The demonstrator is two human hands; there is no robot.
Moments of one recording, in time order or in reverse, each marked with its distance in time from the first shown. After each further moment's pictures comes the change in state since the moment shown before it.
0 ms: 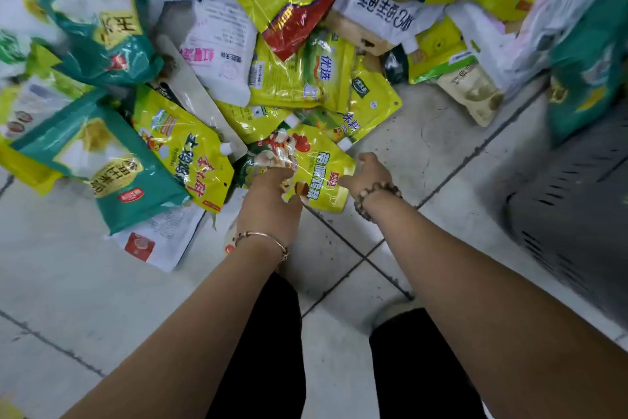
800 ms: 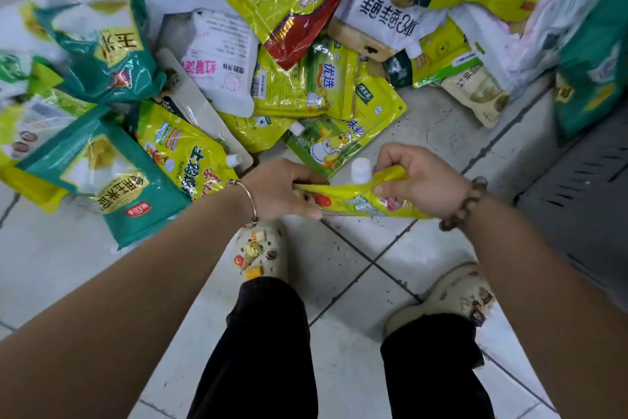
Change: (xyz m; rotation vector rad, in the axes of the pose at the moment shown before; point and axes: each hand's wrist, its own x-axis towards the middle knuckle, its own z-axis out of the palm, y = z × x) left_hand 0.056 0.022 -0.043 0.306 -0.628 0.363; right_hand -0.064 -0.027 -0.088 0.177 -0.342 -0.452
